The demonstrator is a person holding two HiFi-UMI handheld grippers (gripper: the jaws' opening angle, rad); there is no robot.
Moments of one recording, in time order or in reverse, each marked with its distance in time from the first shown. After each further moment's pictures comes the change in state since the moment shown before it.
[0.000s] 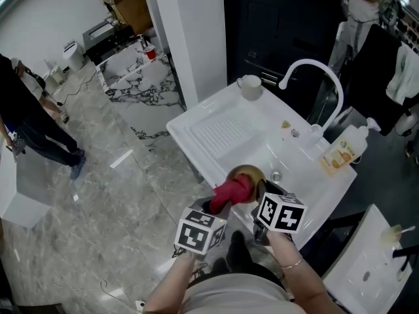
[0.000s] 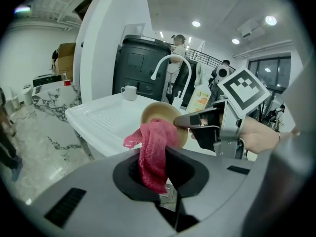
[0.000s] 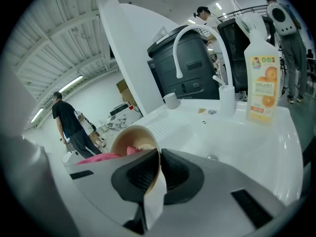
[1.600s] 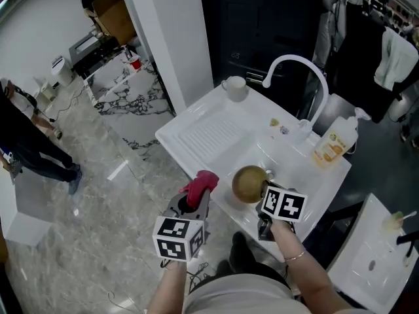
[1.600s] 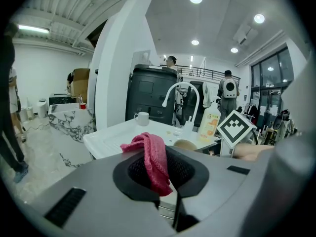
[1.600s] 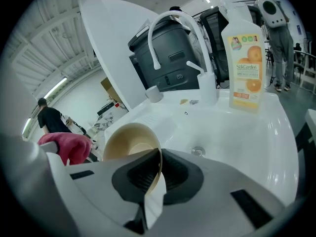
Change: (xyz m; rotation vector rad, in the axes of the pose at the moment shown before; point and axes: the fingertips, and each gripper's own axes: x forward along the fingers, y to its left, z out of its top) left arm -0.035 0.031 0.056 0.024 -0.278 0.147; right arm 0.010 -0.061 -0.010 0.101 0.063 -0.106
